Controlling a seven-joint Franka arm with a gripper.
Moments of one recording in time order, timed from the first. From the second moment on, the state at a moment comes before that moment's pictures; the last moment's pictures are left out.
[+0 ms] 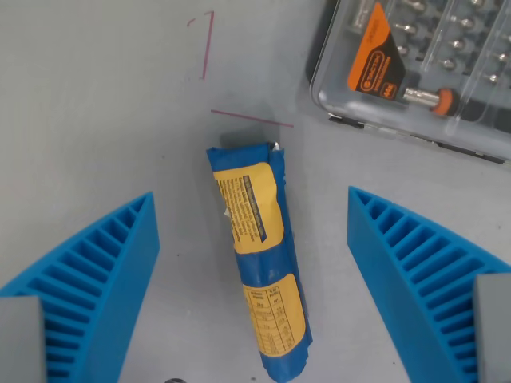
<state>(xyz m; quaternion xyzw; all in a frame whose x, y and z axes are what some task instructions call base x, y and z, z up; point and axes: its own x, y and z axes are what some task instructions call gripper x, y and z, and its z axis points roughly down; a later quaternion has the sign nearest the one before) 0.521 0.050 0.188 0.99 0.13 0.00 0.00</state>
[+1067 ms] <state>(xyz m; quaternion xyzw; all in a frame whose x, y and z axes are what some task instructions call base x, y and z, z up) 0.520 0.050 0.193 0.99 0.13 -0.01 0.00</state>
